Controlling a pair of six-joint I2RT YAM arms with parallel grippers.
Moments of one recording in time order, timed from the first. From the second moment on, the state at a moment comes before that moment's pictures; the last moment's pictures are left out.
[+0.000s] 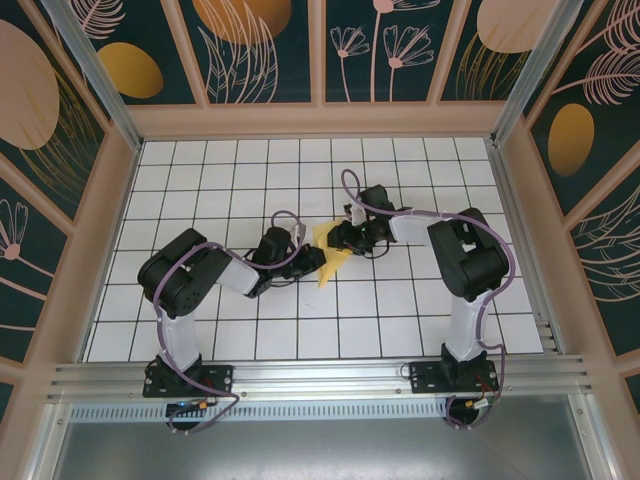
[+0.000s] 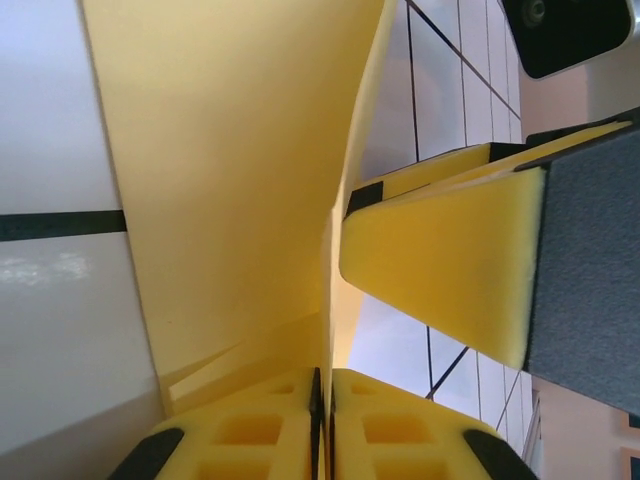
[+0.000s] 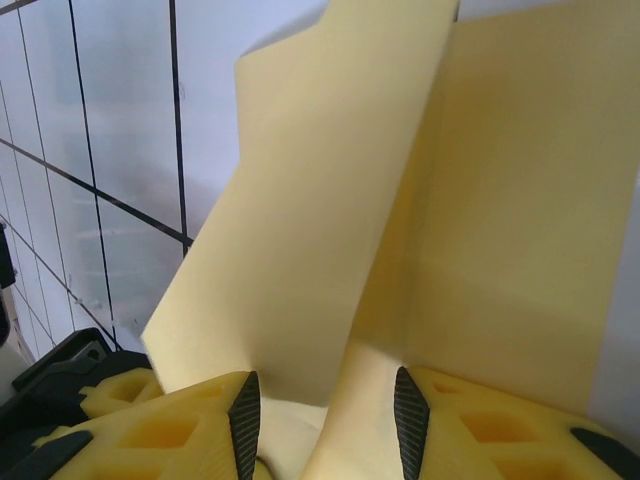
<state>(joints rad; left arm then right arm) -0.65 1.91 0.65 0.73 0.42 -1.04 0.48 1.93 1.08 -0.19 -0.62 0.55</state>
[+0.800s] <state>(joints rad) -0.65 1.93 0.59 0.87 0.45 -1.09 0.48 1.92 1.06 -0.19 -0.65 0.49</state>
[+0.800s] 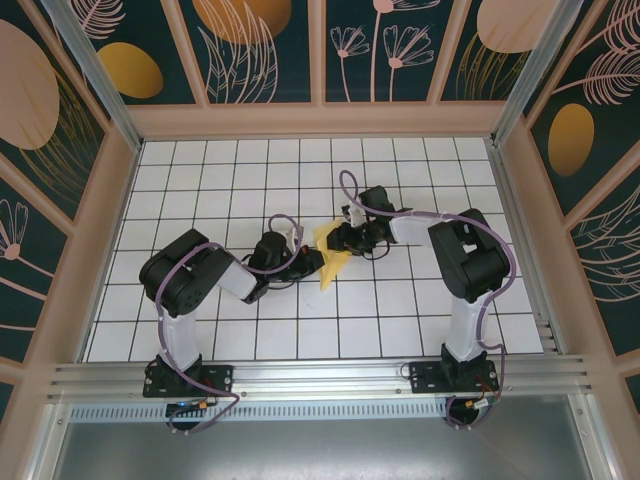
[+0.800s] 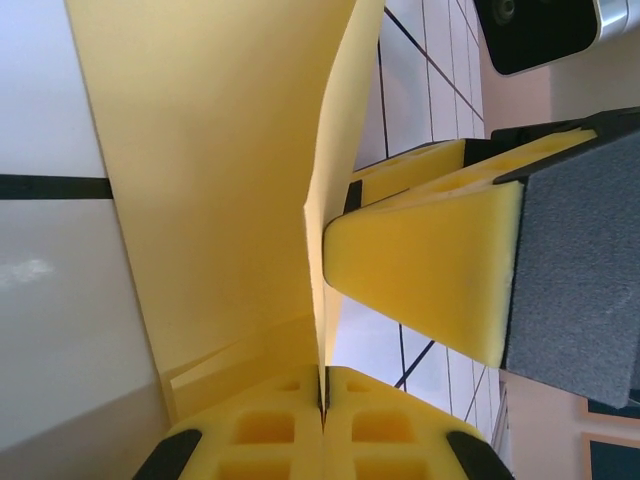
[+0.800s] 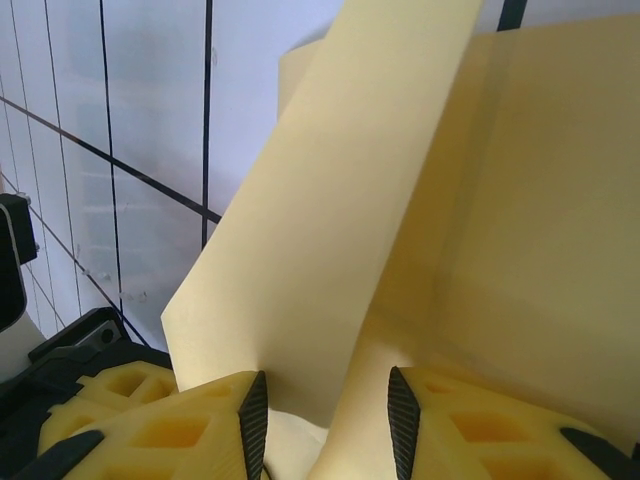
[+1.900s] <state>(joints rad) -0.65 1.72 0.54 0.75 0.40 -1.03 0.50 1.93 1.10 -0.24 -0.55 0.52</state>
